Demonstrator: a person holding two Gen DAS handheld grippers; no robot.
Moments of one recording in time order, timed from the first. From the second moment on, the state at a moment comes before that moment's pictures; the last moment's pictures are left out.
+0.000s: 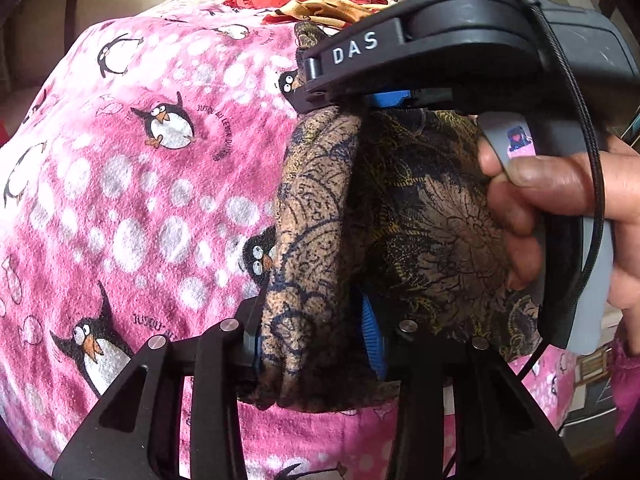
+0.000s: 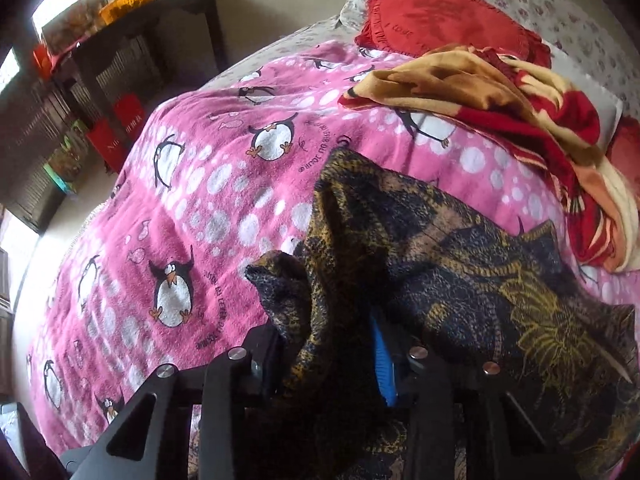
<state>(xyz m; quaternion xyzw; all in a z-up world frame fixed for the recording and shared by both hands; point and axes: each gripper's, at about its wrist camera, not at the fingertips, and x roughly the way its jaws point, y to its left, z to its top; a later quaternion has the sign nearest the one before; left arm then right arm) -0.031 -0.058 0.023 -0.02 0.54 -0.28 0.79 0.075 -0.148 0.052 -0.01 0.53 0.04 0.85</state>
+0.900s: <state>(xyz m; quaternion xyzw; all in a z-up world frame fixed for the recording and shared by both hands) -0.073 -0.197 0.118 0.05 0.48 -0.45 0.75 0.002 -0.255 0.154 0.05 0.46 0.05 0.88</state>
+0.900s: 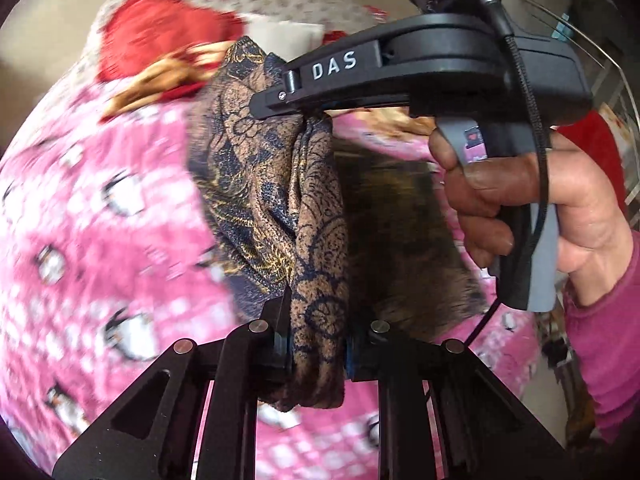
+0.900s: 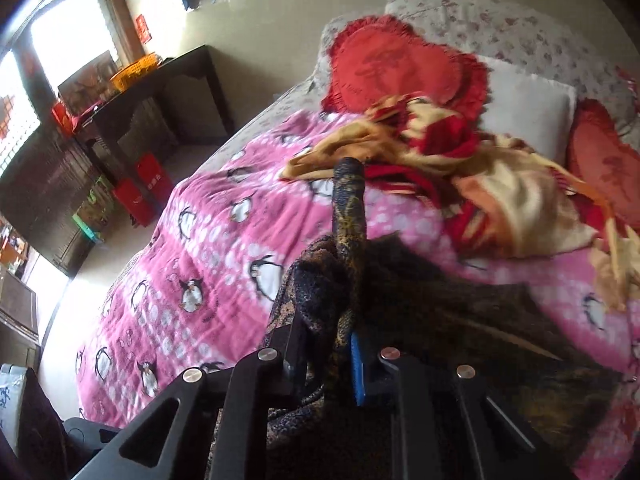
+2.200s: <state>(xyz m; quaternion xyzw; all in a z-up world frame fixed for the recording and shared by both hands) -0.115 -0.282 0.020 0.21 0.51 -0.41 0.72 -0.132 -0.491 0.088 0.20 0.42 -0.21 0.86</state>
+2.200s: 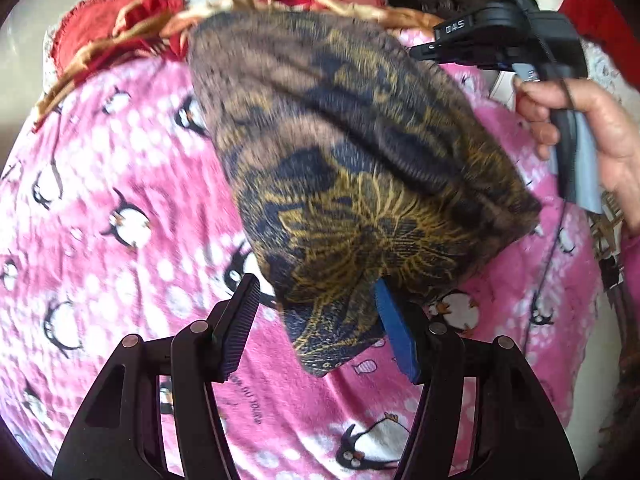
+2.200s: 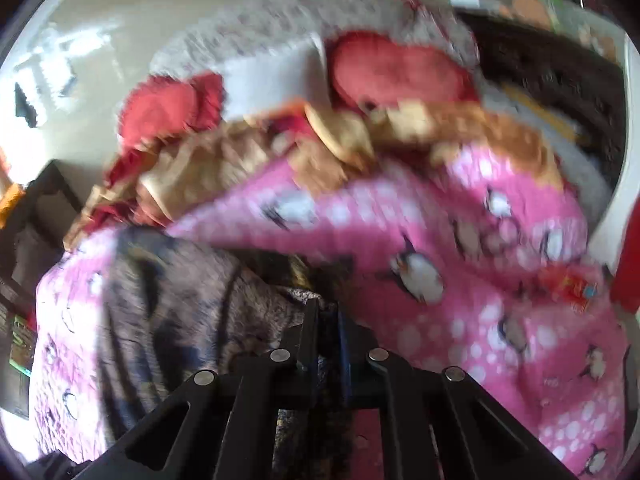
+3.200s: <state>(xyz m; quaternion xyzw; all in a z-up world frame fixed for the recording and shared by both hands) -0.109 -0.245 0.042 0.17 0.50 -0.40 0.74 -0.276 -0.444 0.073 0.30 0.40 -0.08 0.86</state>
